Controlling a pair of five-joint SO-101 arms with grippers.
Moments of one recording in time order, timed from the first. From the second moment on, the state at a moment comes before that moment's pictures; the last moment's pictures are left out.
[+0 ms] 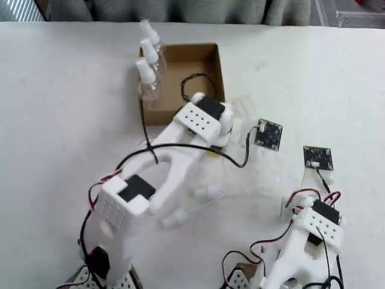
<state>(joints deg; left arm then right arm) 31.7 35.8 -22.9 72.2 -64.0 29.8 -47.2 75.6 50.8 26.4</state>
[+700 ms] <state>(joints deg) 27.5 39.9 -25.6 76.1 -56.8 29.8 -47.3 76.5 49.7 26.6</state>
